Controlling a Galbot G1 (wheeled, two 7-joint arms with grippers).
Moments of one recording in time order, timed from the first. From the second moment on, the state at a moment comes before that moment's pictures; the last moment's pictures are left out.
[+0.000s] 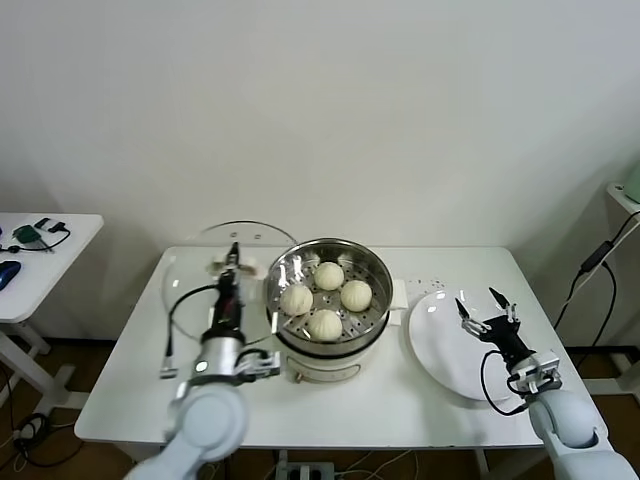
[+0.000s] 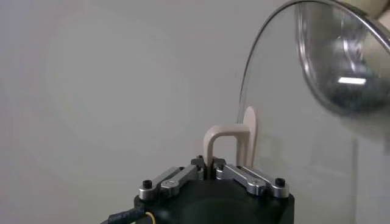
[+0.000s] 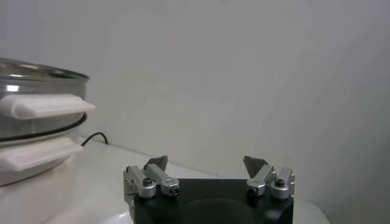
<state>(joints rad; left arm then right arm) 1.05 -1.12 0.00 -2.06 1.46 0.71 0.23 -1.18 1.03 0.53 1.46 0.34 0.16 -0.22</state>
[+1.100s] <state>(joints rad) 0.89 -1.58 0.17 -1.71 1.69 0.74 0.38 -1.19 1.04 0.58 1.41 0.32 0.19 -0.25</state>
